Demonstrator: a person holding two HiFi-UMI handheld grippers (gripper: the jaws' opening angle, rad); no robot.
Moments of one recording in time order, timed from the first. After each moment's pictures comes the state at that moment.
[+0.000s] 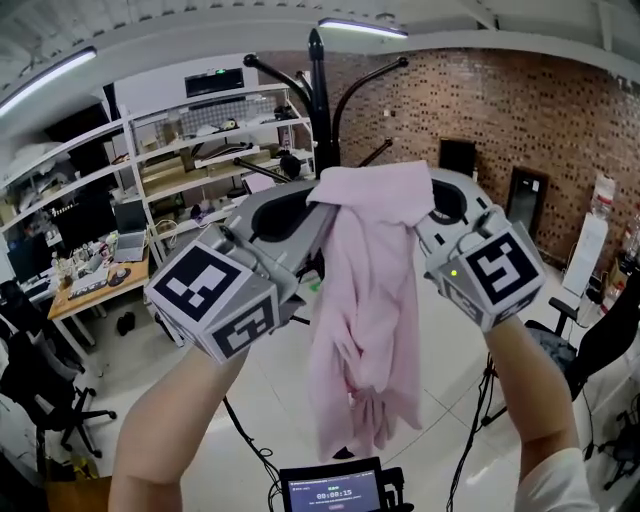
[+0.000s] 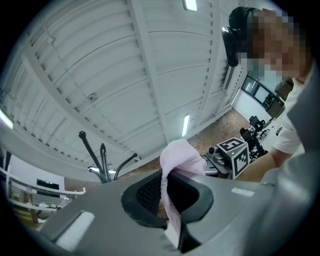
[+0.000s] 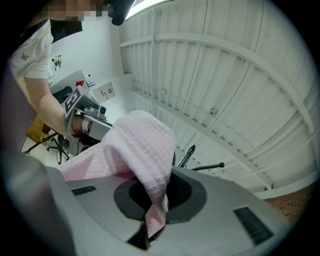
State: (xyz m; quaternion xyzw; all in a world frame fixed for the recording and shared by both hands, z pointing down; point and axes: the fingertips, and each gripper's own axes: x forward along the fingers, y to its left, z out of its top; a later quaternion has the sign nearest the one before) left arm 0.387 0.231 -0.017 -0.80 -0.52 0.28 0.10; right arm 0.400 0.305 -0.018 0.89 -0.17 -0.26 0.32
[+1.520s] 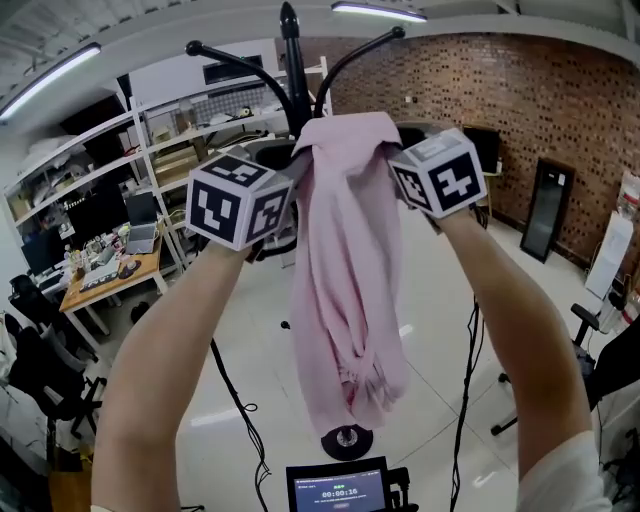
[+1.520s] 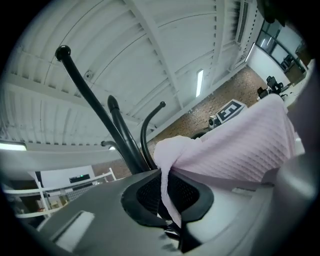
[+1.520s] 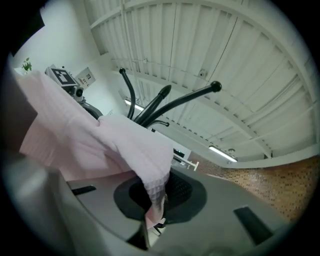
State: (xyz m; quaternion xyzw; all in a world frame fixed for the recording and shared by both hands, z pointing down) left arm 0.598 0.283 -0.016 -0.88 -0.39 0.14 0.24; right arm 0.627 0.398 -0.021 0.95 -0.14 -0.11 0.25
